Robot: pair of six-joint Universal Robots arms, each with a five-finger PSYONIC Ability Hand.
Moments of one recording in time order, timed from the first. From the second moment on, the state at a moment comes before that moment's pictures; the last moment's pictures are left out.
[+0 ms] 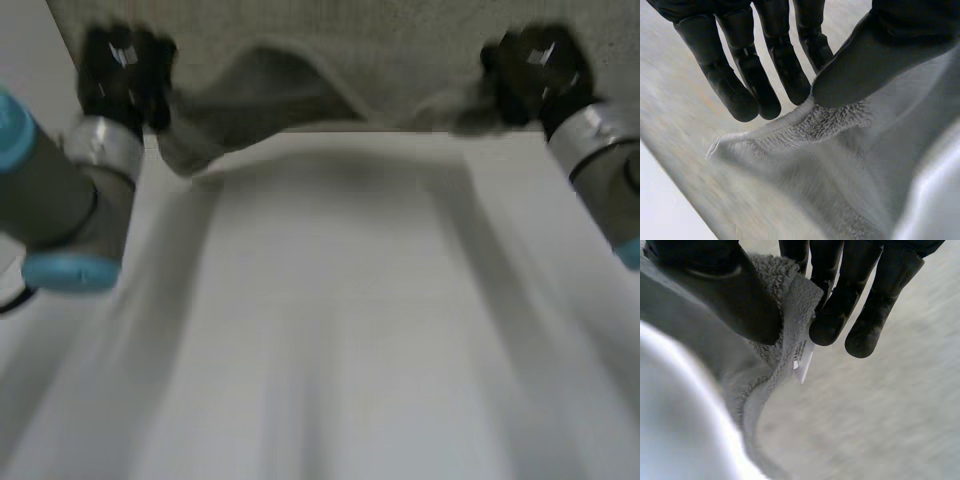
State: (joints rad) left arm 4.34 -1.94 -1.38 3.59 -1.62 3.56; right arm 1.80 -1.14 1.23 -0.27 1.25 2.76; left_hand 1.45 1.50 1.55 1.51 1.51; right_hand 1.31 1.32 1.34 1.34 1.14
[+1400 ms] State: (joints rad) left arm 4.35 -2.02 -1.98 4.03 -1.56 3.79; right arm 1.62 -1.14 1.74 -0.27 1.23 2.63; left_hand 1.30 1.30 1.30 1.30 1.30; right_hand 1.34 1.33 1.34 1.34 1.17
